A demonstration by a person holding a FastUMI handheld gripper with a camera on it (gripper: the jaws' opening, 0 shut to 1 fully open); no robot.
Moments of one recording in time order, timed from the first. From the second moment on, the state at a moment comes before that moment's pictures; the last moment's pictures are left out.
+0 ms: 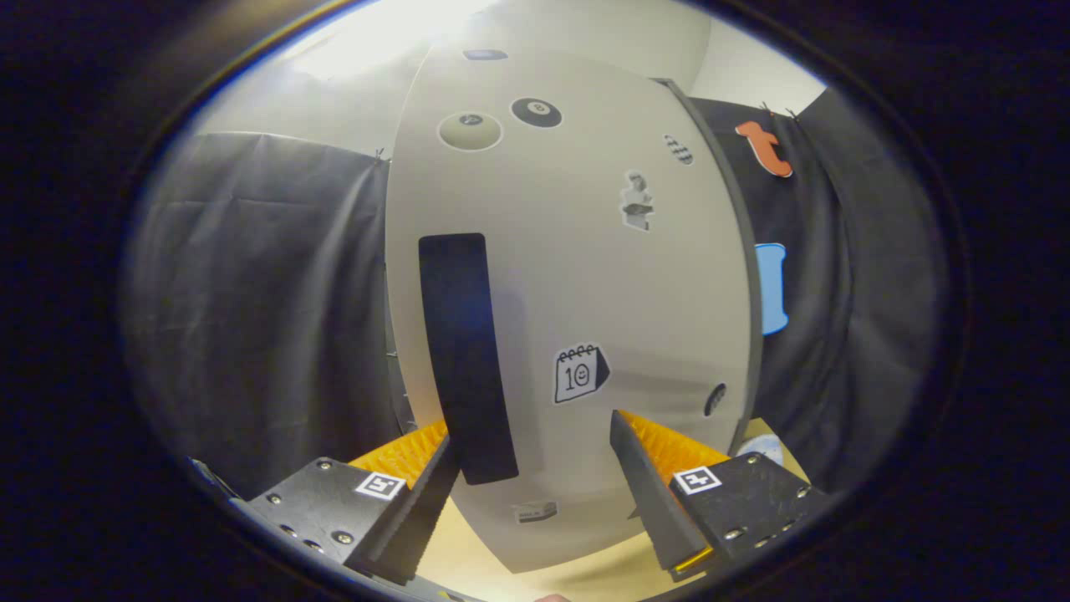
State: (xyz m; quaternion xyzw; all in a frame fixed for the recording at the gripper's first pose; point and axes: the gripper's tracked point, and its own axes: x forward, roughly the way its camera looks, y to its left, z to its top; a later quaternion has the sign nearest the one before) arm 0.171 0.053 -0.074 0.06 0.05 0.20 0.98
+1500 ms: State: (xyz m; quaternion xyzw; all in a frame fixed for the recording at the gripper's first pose) arm 0.319 0.143 -0.079 0.01 0.00 0.07 1.00
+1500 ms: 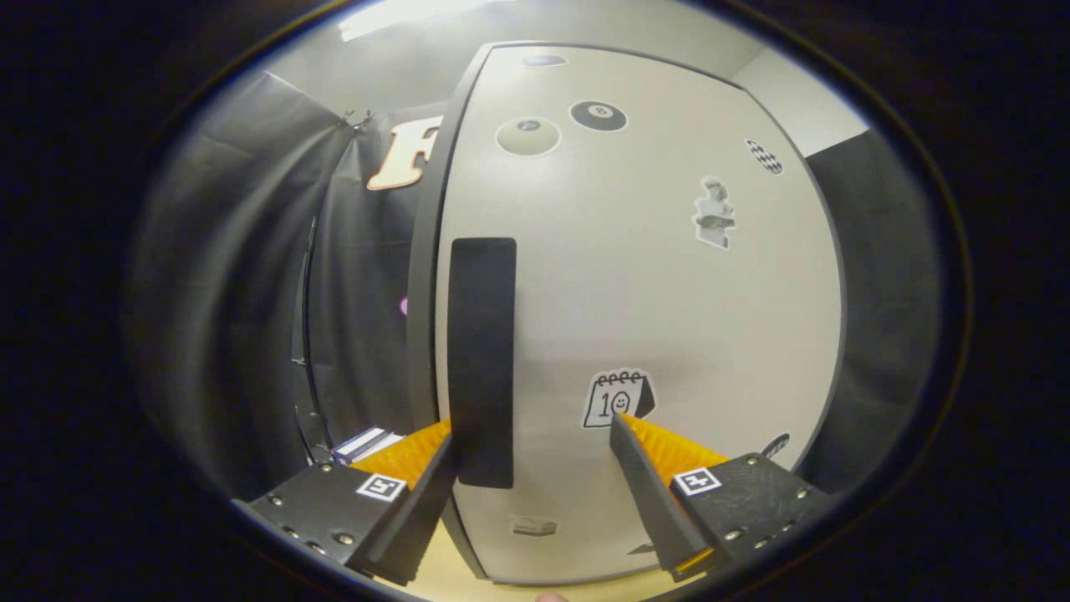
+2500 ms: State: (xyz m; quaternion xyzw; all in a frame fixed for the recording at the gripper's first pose) arm 0.121 0.069 -0.050 -0.01 0.02 0.04 1.00
